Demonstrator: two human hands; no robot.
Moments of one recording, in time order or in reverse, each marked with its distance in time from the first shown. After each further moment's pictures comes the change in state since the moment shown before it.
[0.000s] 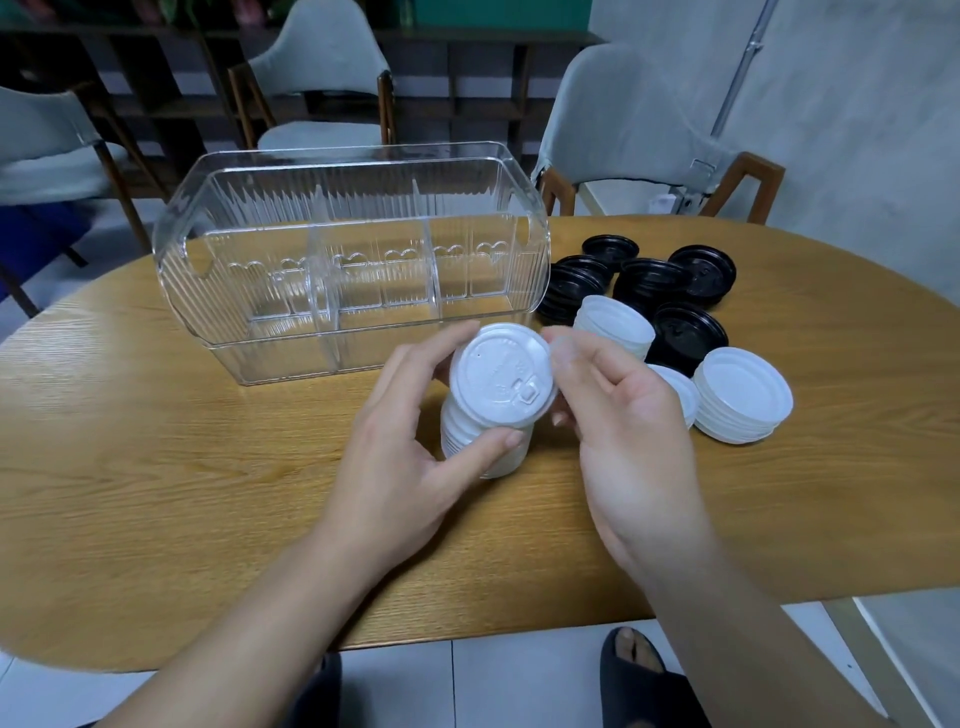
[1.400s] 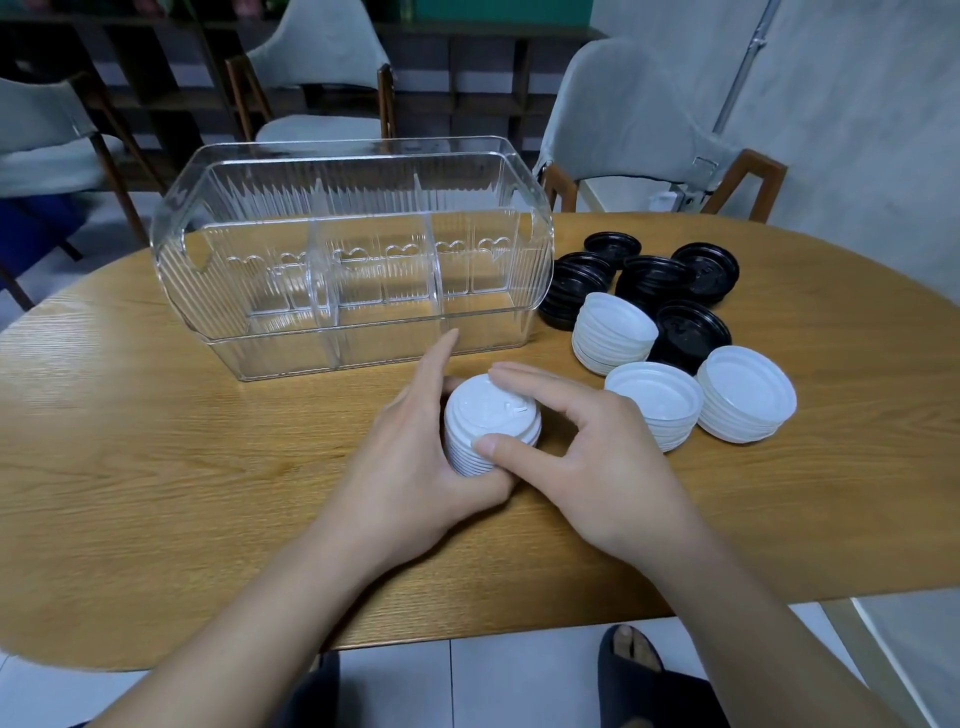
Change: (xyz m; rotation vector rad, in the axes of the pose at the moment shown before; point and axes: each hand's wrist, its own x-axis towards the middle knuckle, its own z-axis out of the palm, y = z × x) left_hand -0.002 -0.011 -0.001 0.135 -0.278 -0.305; right_hand 0.004 0.009 -0.011 -0.677 -0.279 -0.160
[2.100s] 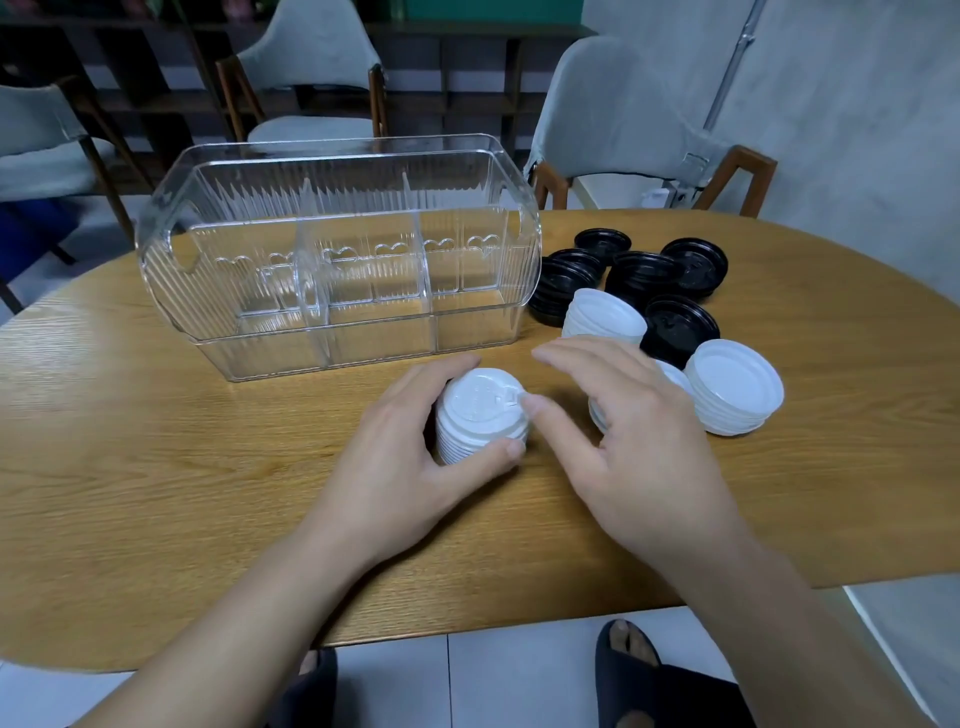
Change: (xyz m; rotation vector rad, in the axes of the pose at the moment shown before) left_hand 0.001 -0.001 0.002 0.022 0.063 0.117; right_hand -0.011 0.006 -0.020 -0.378 0.252 -0.229
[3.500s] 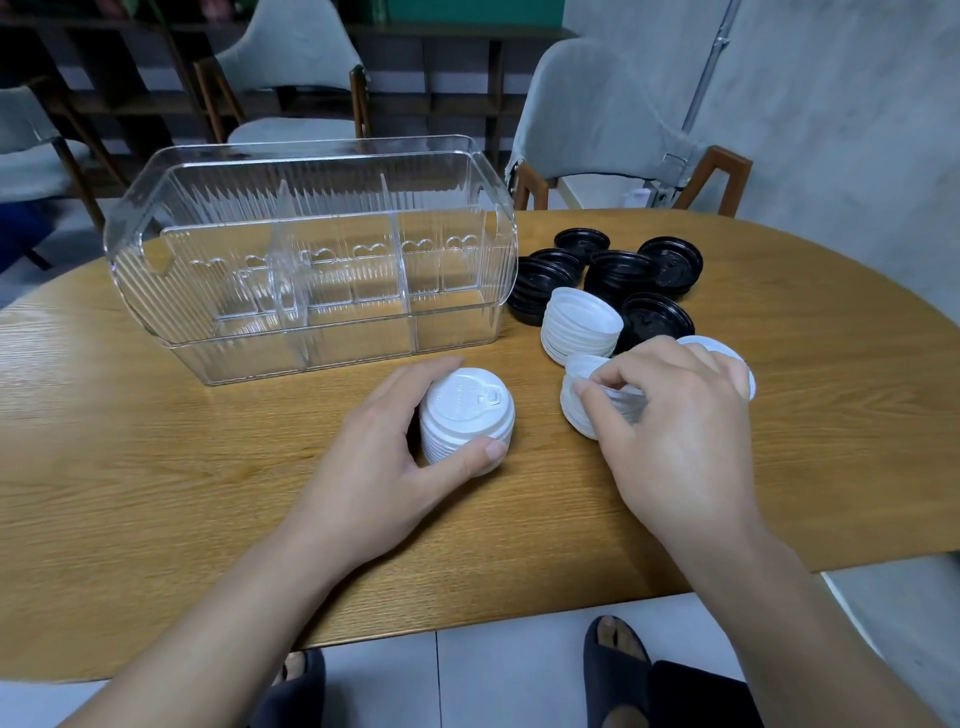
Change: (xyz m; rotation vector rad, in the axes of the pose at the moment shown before) left_hand 0.000 0.003 0.001 0.000 -0.010 0.028; right_hand -0.005 0.027 -0.020 -0.249 0.174 0.175
